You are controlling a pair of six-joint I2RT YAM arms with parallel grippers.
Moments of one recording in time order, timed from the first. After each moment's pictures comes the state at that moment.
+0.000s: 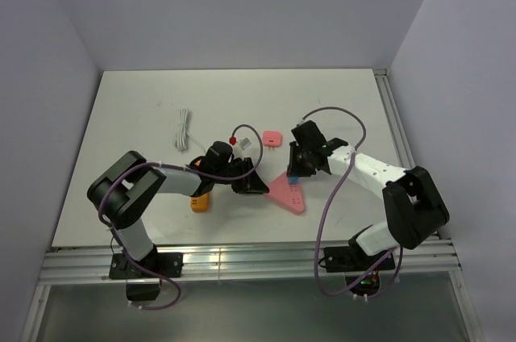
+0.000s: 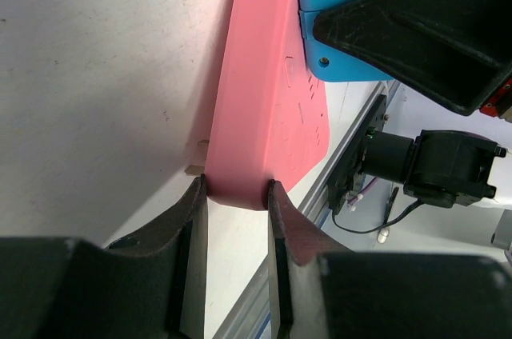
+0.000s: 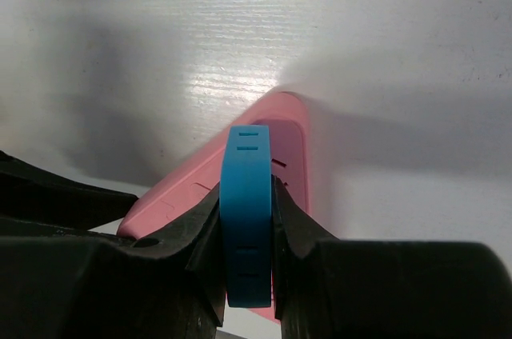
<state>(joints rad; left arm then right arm) -0.72 1.74 0.67 0.44 0.56 -0.90 0.53 1.48 0.84 -0.47 -0.02 0.60</state>
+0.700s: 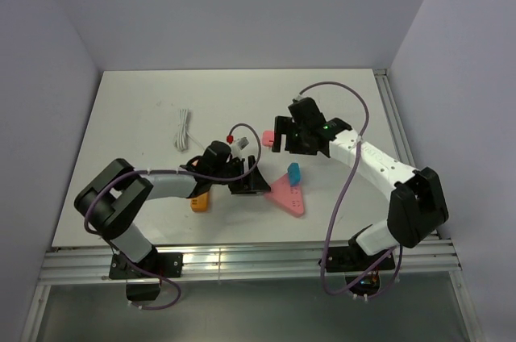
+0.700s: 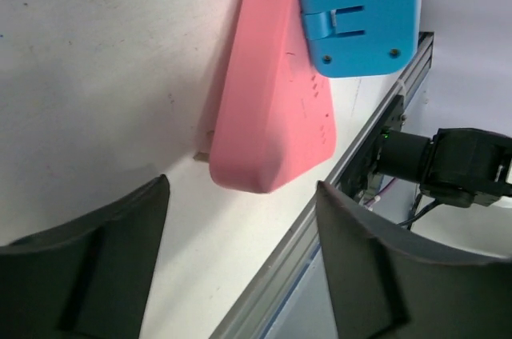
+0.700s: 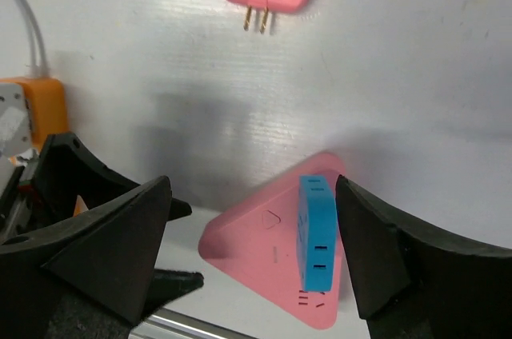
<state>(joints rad) -0.73 1.65 0.67 0.34 0.50 -0.85 0.53 1.45 1.07 -0.57 0.03 0.56</state>
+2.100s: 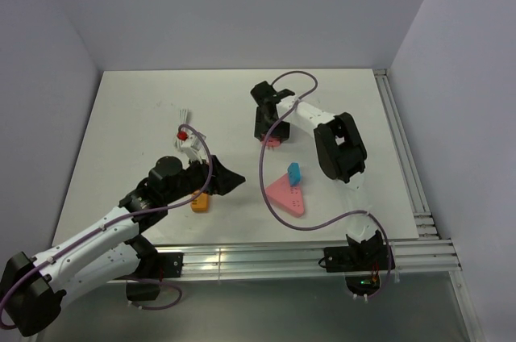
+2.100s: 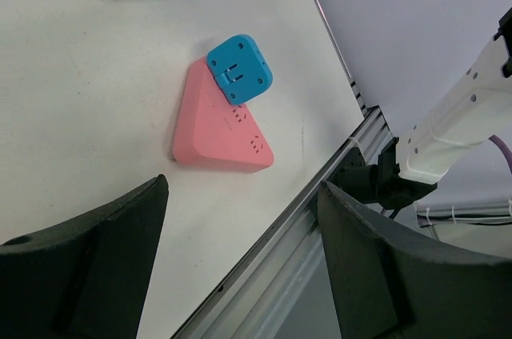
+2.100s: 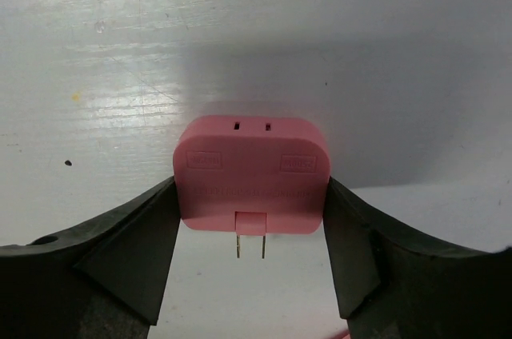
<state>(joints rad) -0.73 0.82 0.48 0.10 0.22 -0.75 0.54 2.24 1.78 -0.81 0.20 0.62</state>
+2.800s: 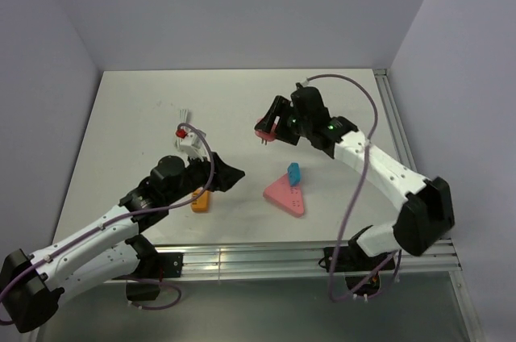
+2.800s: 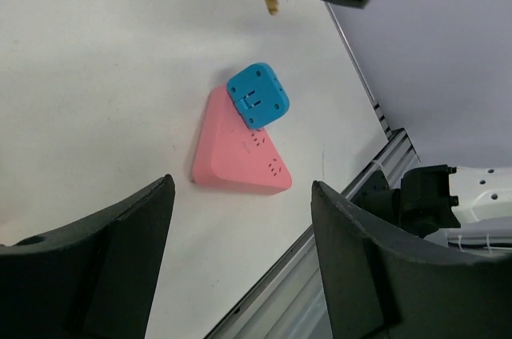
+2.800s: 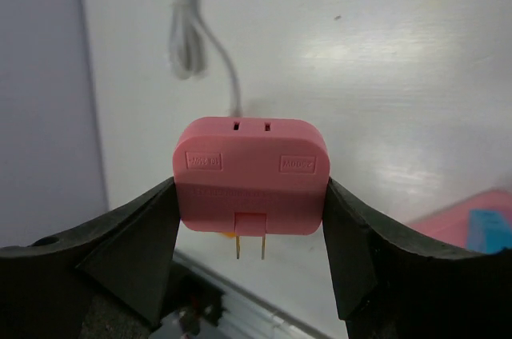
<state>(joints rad) -0.77 0.83 0.52 0.07 0.10 -0.71 0.56 1.44 1.19 -0.42 -0.08 0.86</state>
